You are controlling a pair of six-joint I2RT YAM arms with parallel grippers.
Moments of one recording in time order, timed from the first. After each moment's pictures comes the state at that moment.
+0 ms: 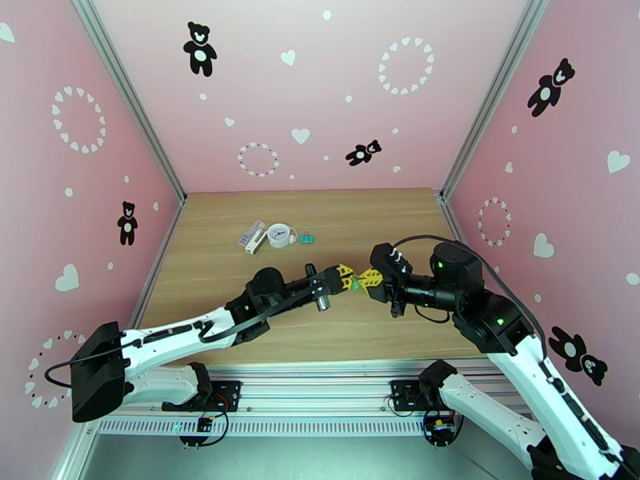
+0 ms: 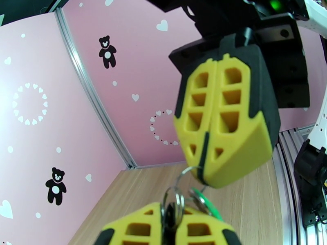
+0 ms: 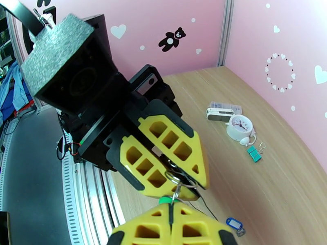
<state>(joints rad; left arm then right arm) -1.03 1.28 0.80 0.57 0.19 0.39 0.54 0.78 1.07 -0.71 -0.61 -0.31</state>
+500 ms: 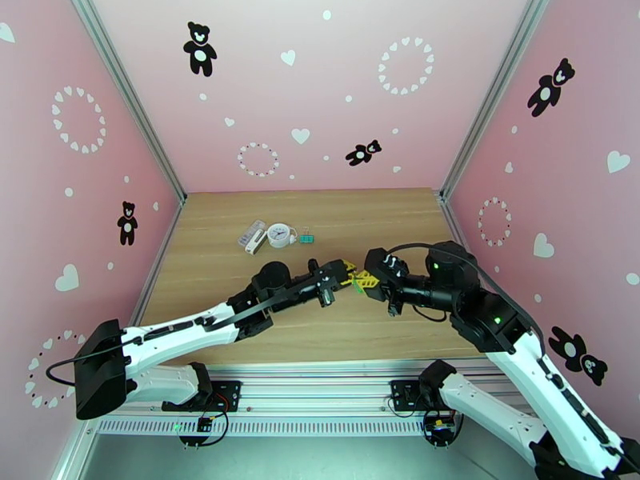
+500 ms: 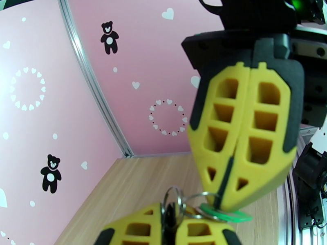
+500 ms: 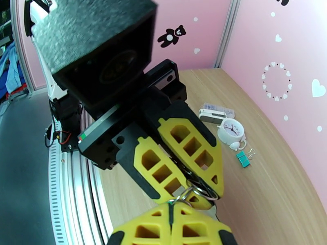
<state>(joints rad) -1.03 1.30 0.86 0.45 0.15 0.34 0.62 0.80 1.07 -0.71 -0.50 -0.41</state>
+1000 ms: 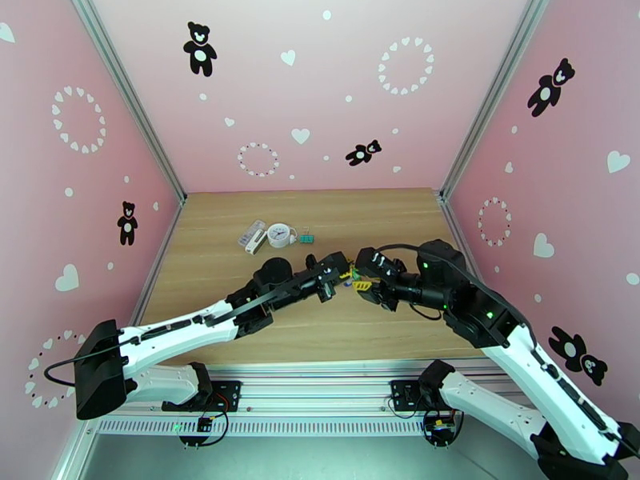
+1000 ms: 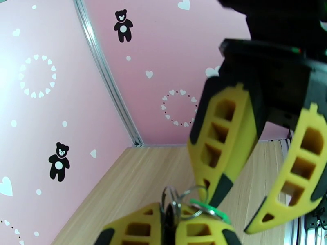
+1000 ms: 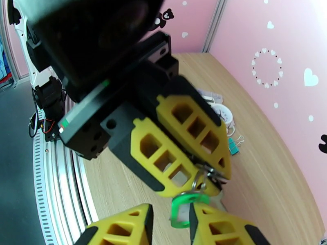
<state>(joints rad) -1.03 1.30 0.90 0.41 0.09 0.34 0.66 0.83 1.09 -0.74 -0.37 -0.41</state>
